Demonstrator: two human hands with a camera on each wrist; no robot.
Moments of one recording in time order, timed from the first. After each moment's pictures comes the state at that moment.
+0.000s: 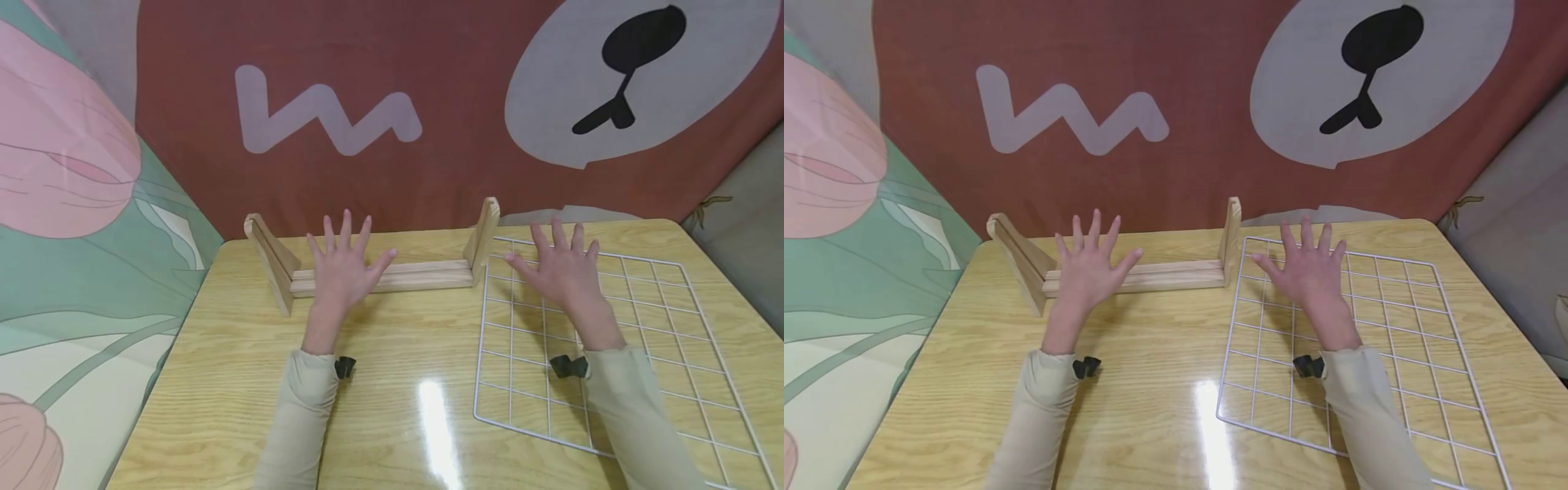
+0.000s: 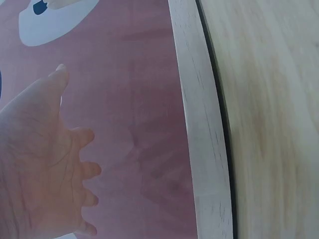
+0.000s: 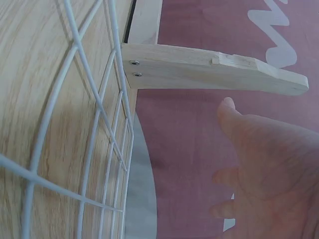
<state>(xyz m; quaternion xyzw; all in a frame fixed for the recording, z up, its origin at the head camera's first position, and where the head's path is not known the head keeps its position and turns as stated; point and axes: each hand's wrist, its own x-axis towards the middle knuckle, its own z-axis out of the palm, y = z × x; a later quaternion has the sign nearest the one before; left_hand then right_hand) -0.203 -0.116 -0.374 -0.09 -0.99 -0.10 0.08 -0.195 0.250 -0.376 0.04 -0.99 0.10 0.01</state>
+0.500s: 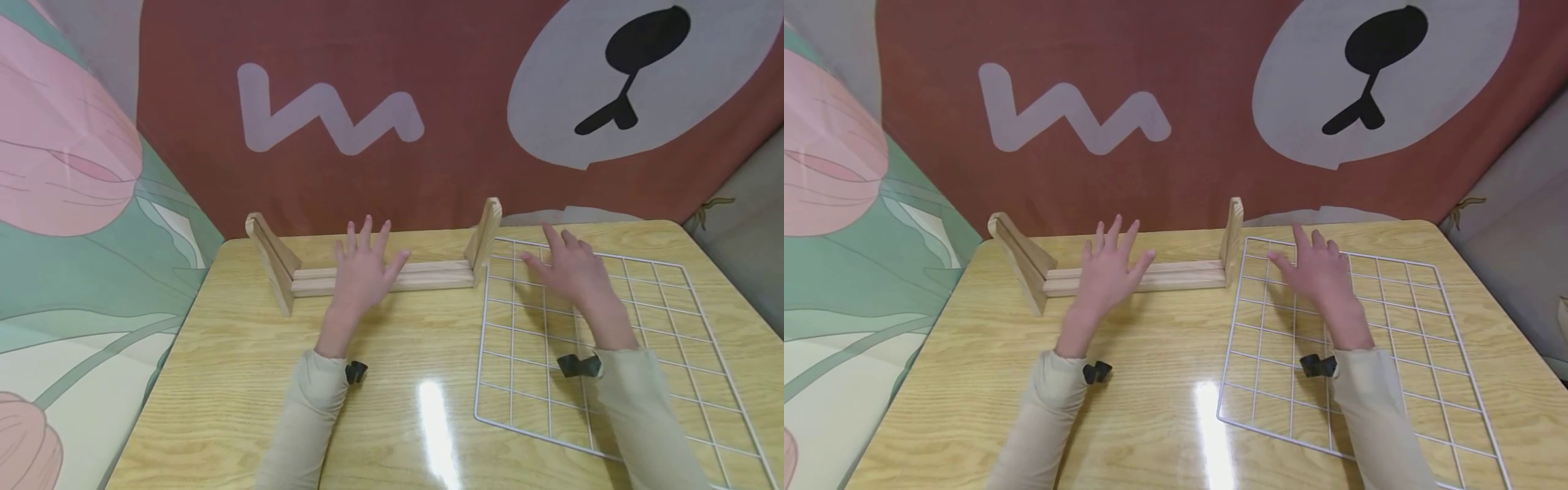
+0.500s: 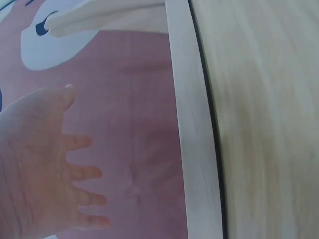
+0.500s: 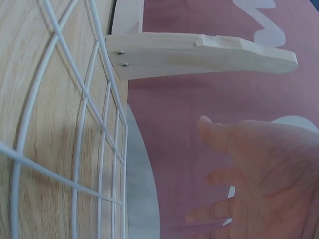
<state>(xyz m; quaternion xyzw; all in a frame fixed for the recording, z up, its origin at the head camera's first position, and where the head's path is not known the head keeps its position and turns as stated) -0.198 -0.093 -0.378 -0.13 -0.97 -0.17 0.09 -0.196 0.265 -0.372 0.05 -0.99 0.16 -0.03</state>
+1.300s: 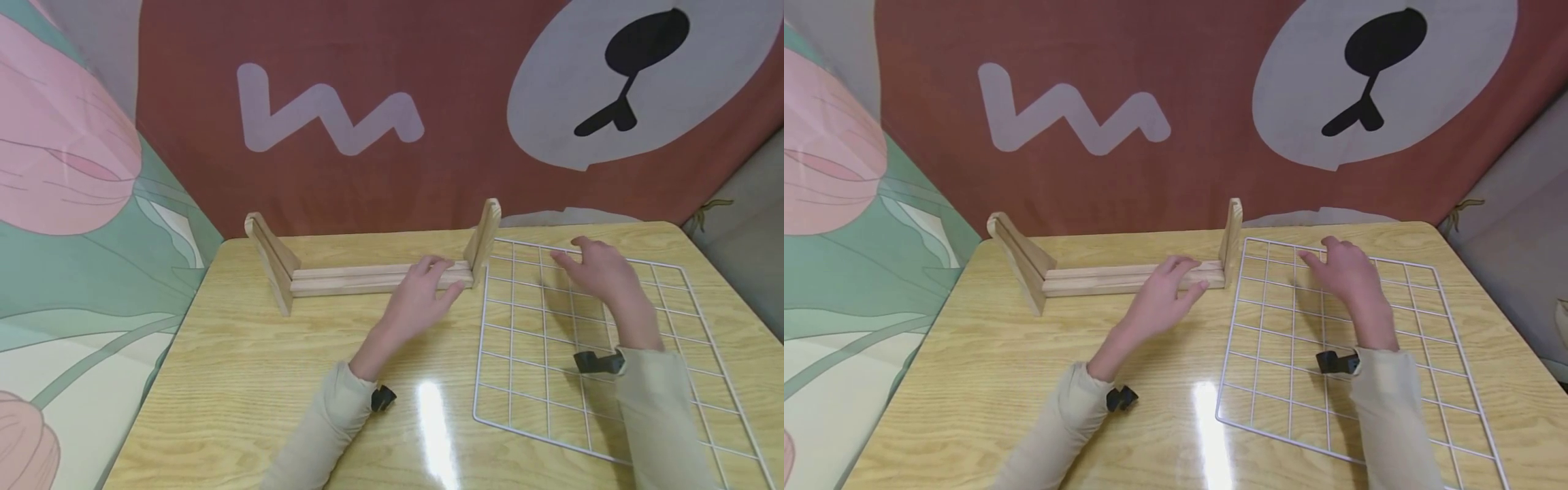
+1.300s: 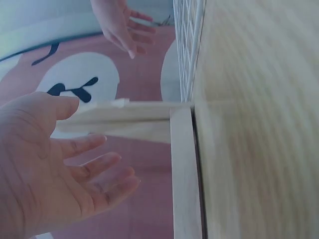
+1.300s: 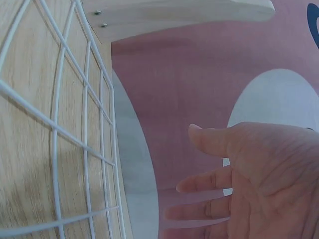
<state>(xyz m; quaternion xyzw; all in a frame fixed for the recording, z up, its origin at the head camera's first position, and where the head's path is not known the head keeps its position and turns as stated) -0.162 -0.021 -0.383 -0.22 -0.92 -0.32 0.02 -0.195 0.306 -0.365 0.02 -0.98 0.19 -0.07</state>
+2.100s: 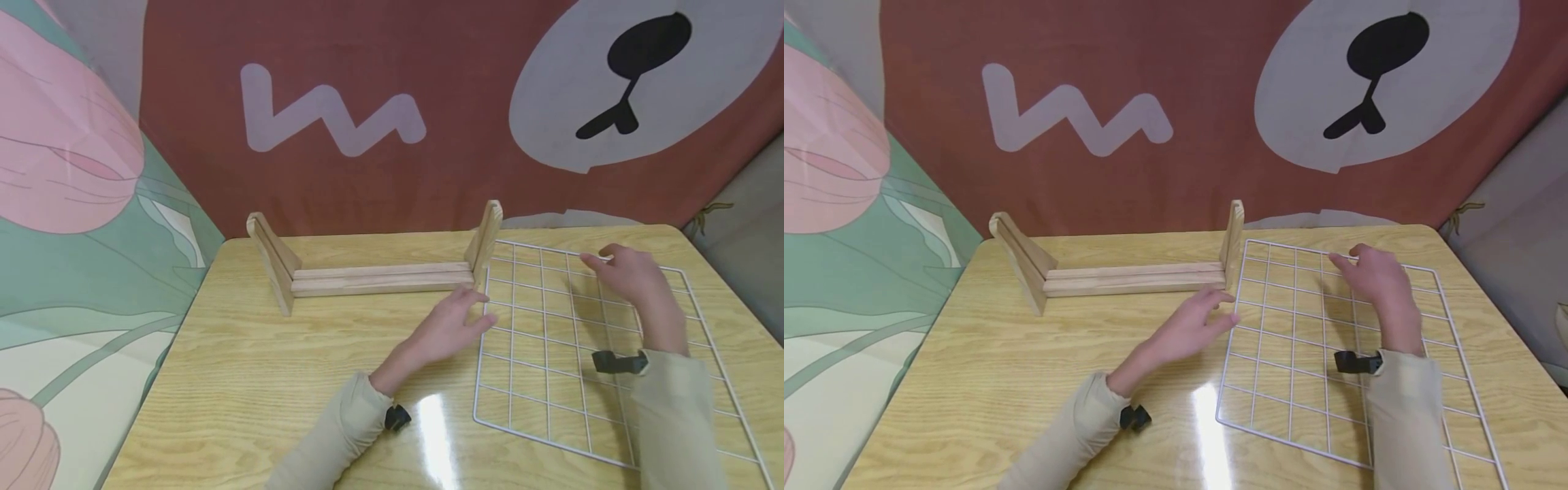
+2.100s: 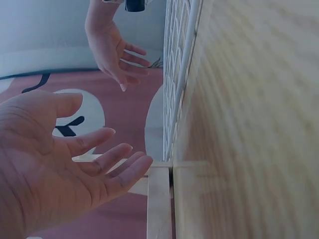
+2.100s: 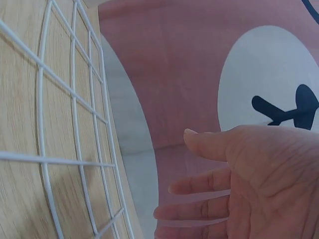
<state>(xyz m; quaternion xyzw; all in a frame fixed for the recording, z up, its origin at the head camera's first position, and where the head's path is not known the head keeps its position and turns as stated) -0.137 0.009 -0.396 -0.27 -0.87 -0.39 -0.11 -0.191 0.348 -0.367 -0.01 -0.98 0.19 -0.07</state>
